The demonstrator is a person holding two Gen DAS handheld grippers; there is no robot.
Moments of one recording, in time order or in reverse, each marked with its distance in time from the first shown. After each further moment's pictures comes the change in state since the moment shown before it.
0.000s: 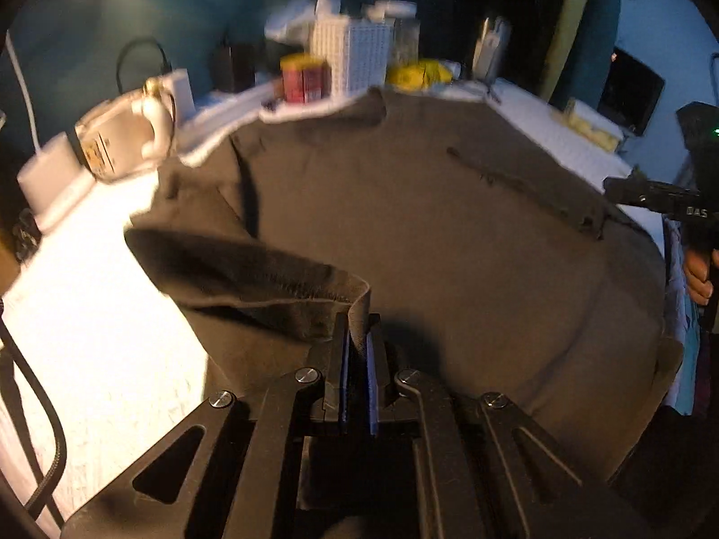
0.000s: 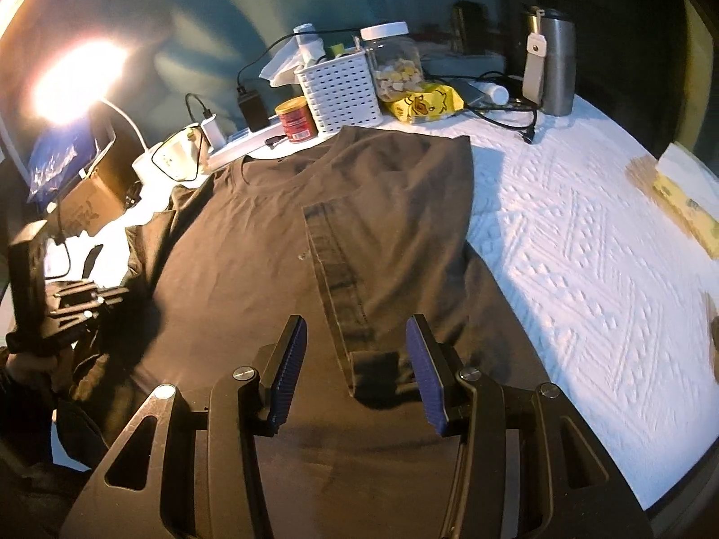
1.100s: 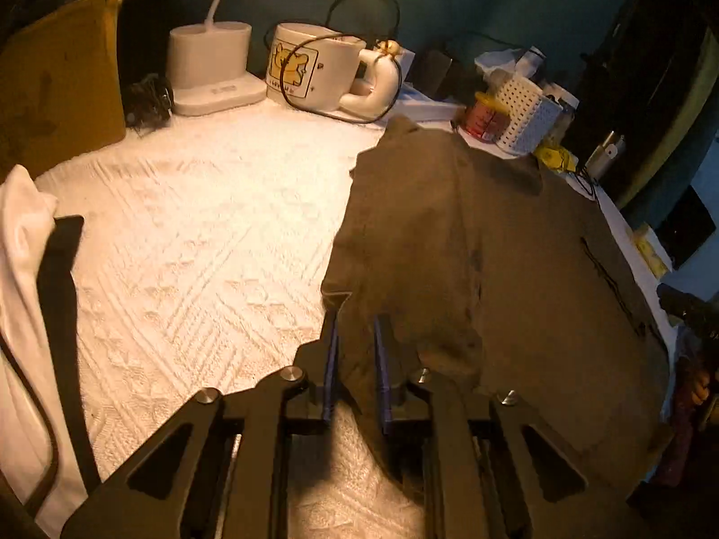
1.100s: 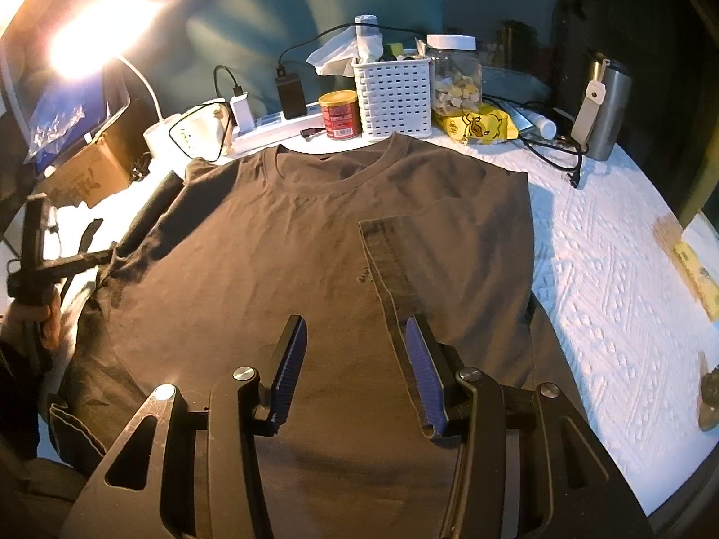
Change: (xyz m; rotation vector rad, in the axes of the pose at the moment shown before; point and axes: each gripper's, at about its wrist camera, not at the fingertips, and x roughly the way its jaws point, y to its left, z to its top) left arm -0.025 0.143 -0.044 -0.384 -0.092 0.040; right arm 0.021 0.064 0.024 -0.124 0.036 -0.031
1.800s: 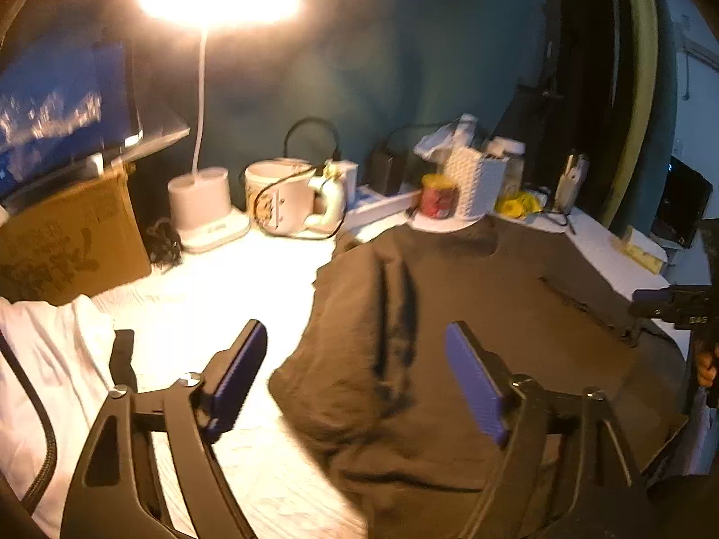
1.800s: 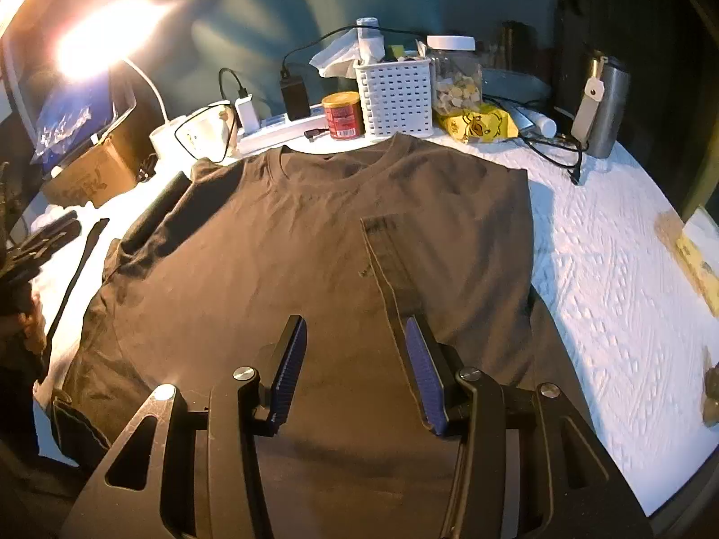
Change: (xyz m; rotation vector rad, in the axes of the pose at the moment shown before) left arm -0.067 -0.049 0.005 0.174 -0.280 0.073; right arm -0.004 0.002 -0.002 -0.002 -0.013 -0.004
